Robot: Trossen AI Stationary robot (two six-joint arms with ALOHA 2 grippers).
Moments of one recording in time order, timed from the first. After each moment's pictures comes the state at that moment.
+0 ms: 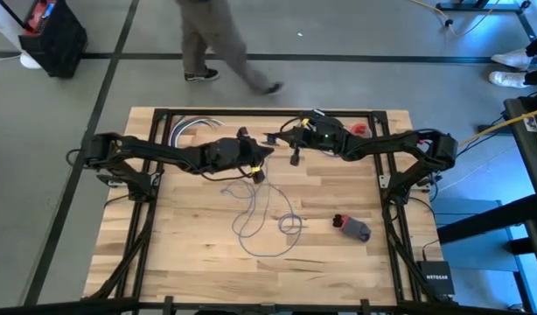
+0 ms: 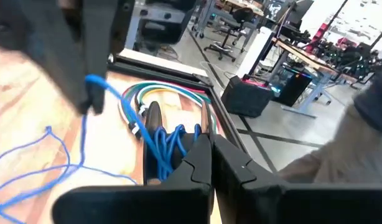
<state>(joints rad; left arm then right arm) 0.11 1.51 0.88 0.35 -0.32 0.01 -0.40 1.55 0.73 0.67 -0.15 -0.40</state>
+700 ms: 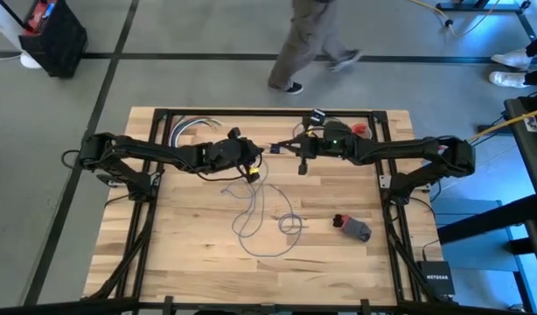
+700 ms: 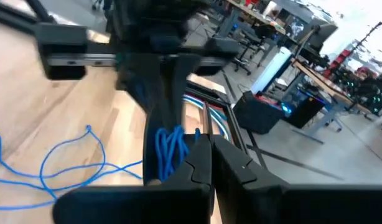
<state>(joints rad) 0.12 1.47 0.88 0.12 -0.42 0.03 -0.31 1.36 0.73 0.49 -0.15 -0.50</state>
